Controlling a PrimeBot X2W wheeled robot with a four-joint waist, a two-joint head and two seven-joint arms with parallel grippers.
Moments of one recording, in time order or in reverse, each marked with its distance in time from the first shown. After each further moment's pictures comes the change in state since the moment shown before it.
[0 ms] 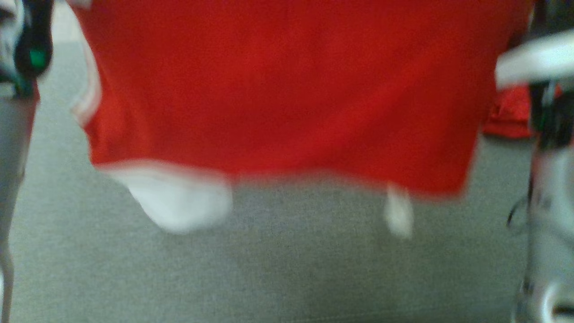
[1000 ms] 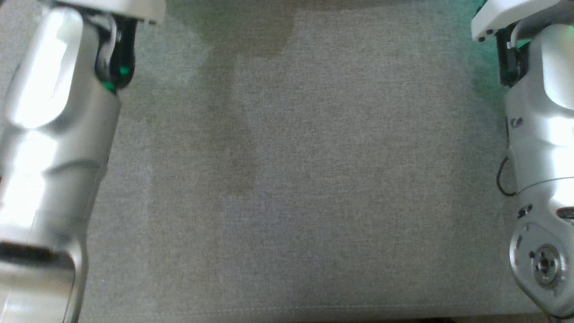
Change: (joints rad) left arm -0.109 -0.255 -0.031 0.588 0.068 -0.184 -0.454; right arm -0.492 0.022 -0.173 1.010 -0.276 0.000 -0.395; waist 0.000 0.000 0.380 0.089
